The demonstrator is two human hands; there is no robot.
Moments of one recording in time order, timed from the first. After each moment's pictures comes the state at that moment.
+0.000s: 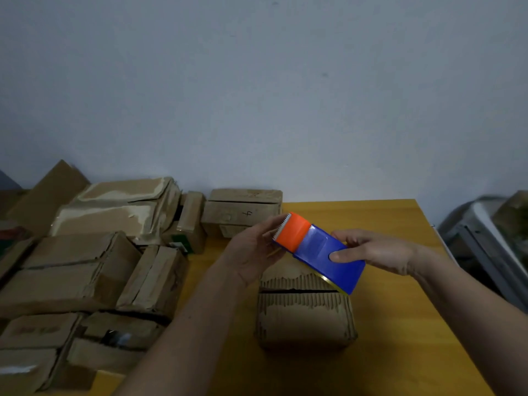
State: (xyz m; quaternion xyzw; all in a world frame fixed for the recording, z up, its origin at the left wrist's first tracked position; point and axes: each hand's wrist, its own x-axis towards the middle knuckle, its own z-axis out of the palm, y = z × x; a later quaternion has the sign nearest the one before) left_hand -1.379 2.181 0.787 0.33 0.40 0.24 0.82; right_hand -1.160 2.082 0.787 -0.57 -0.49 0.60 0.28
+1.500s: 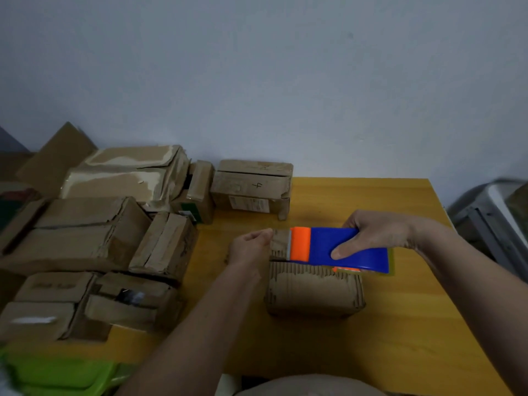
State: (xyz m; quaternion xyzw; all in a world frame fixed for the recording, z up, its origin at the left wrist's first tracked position) left_hand -1.413 2.148 0.739 0.35 0.64 0.29 0.62; right_hand -1.193 2.087 0.808 -0.65 -0.53 0.55 0.05
